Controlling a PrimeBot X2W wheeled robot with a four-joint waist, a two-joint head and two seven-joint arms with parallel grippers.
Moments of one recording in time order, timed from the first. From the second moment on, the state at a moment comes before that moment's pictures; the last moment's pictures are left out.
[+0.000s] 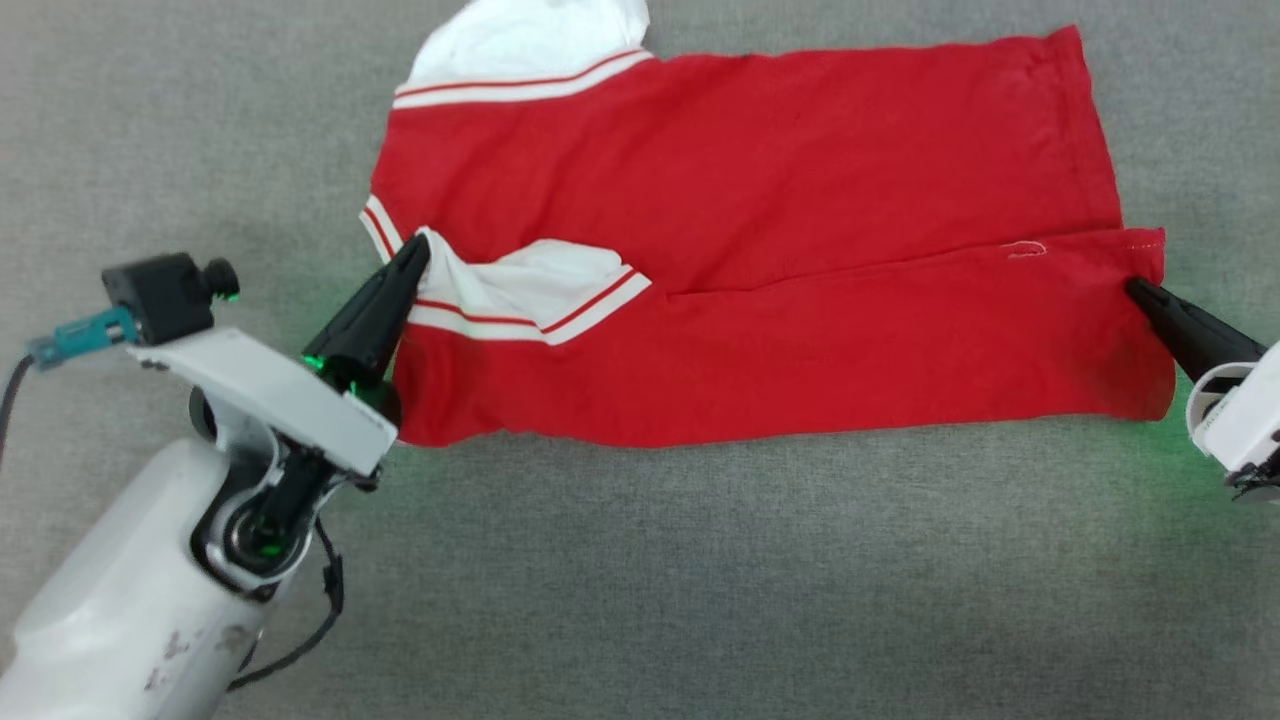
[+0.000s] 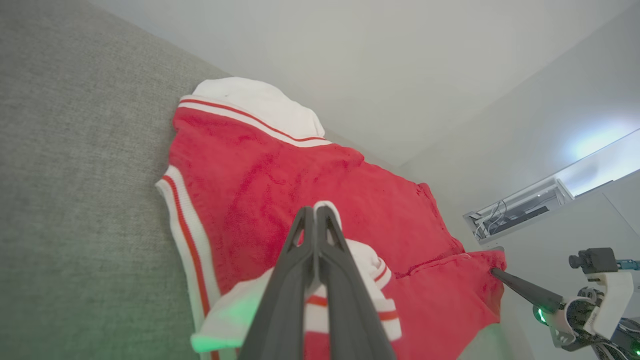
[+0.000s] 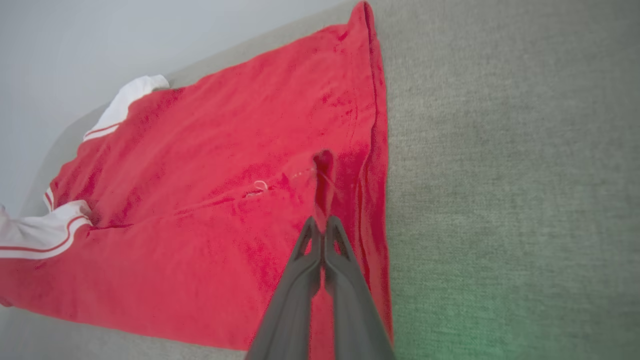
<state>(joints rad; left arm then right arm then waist) -0.62 0.60 -0.58 0.21 -1.34 -0.13 -0.10 -0.45 -0.38 -0.04 0.09 0.82 0.13 0.59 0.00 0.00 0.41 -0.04</state>
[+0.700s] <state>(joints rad) -0.78 0.68 -0.81 0.43 -1.25 -0.13 -0.14 -0.53 -0.46 0.13 0.27 0.81 0.13 0.36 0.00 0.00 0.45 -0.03</state>
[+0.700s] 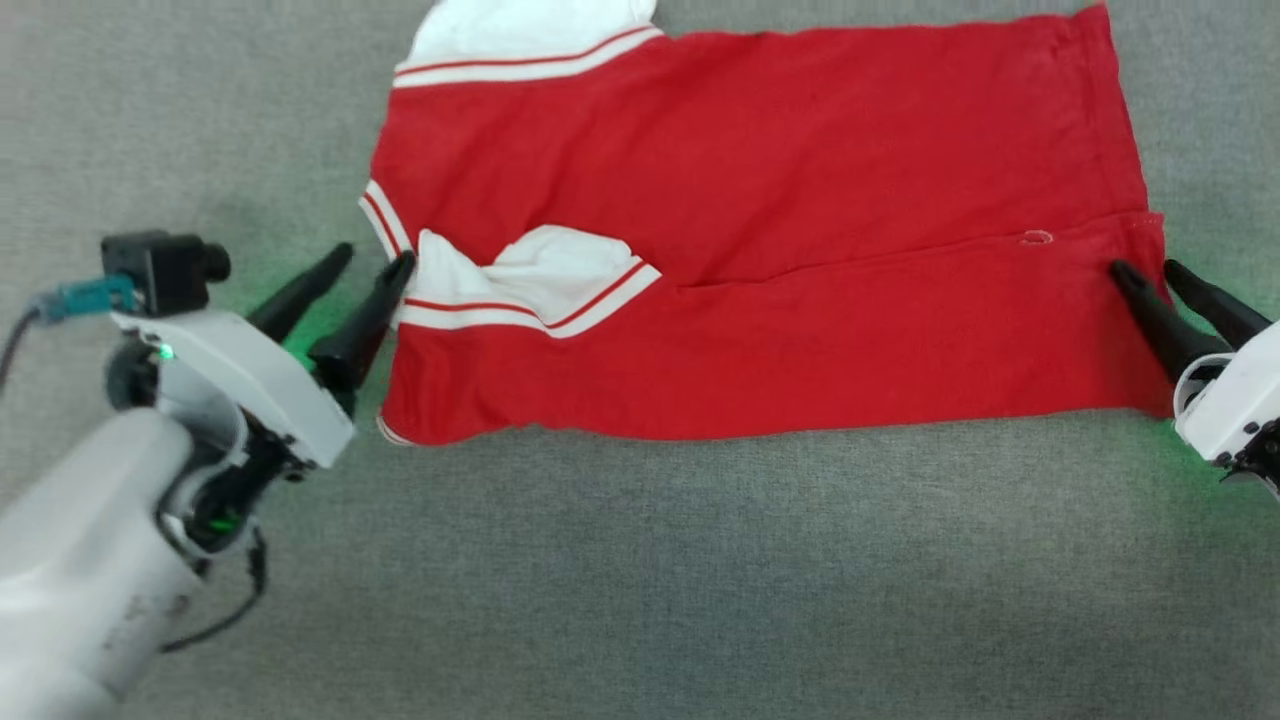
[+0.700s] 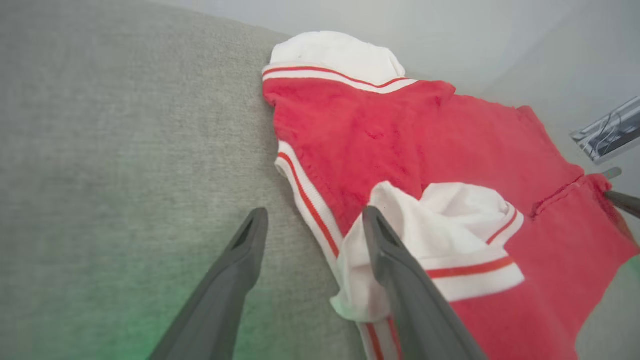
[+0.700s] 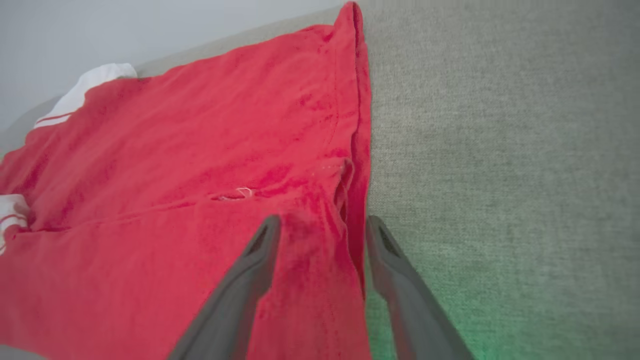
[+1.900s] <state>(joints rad) -0.84 0.89 -0.94 0.15 -1.46 0.04 0.56 -0.50 -0.52 0.17 0.10 0.80 0.13 0.37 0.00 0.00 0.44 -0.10</state>
